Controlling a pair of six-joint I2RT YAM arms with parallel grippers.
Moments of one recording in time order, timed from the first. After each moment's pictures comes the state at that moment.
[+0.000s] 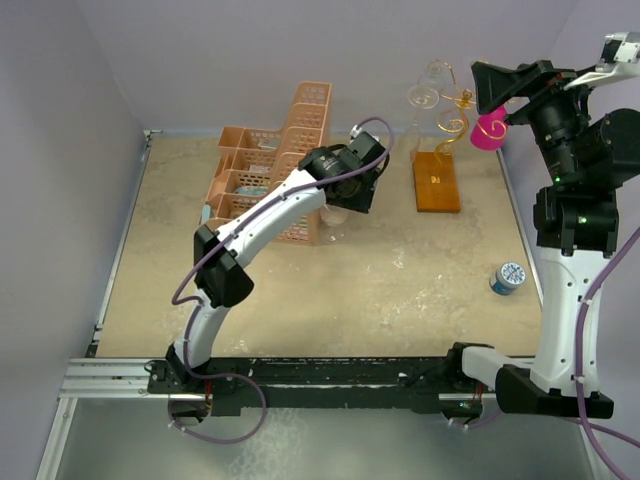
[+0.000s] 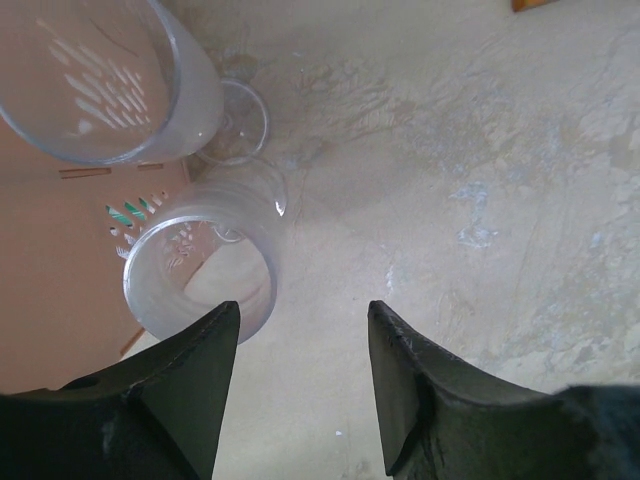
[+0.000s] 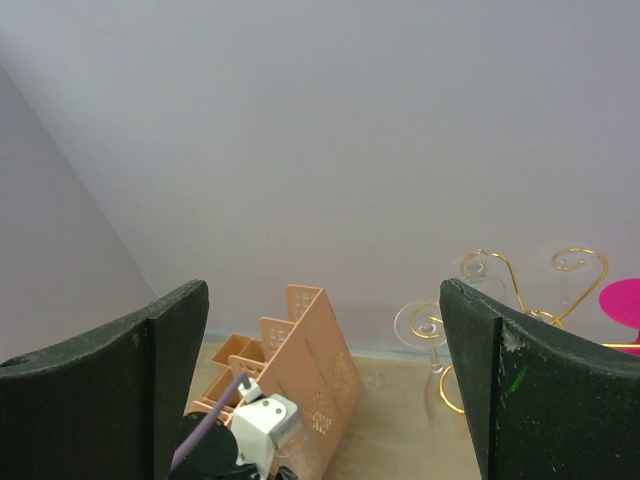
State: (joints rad) left arm -0.86 2.16 2.30 -1.12 -0.28 -0.48; right arm -0.08 1.16 1.74 -0.22 -0.30 0.41
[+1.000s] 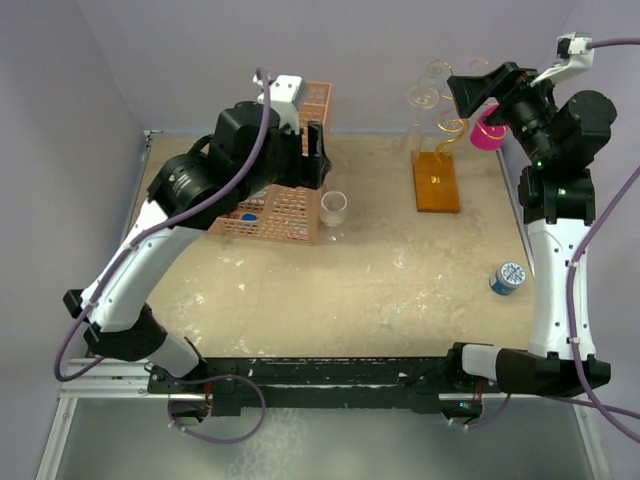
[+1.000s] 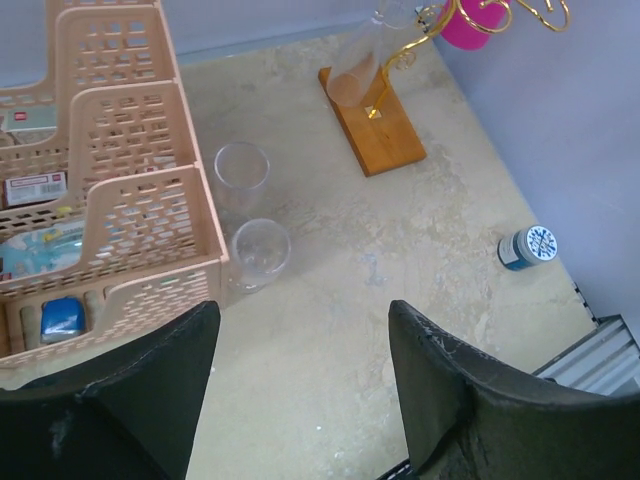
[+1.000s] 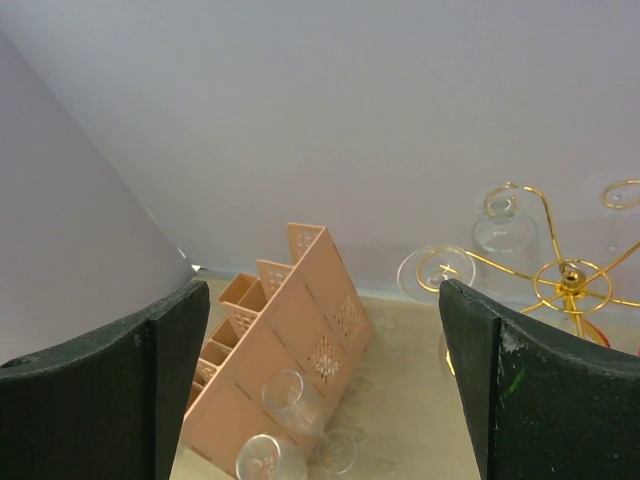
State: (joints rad) left arm -0.85 1.58 2.19 -1.02 -0.27 -0.39; right arm -0.08 1.26 1.67 -0.21 -0.41 0.41
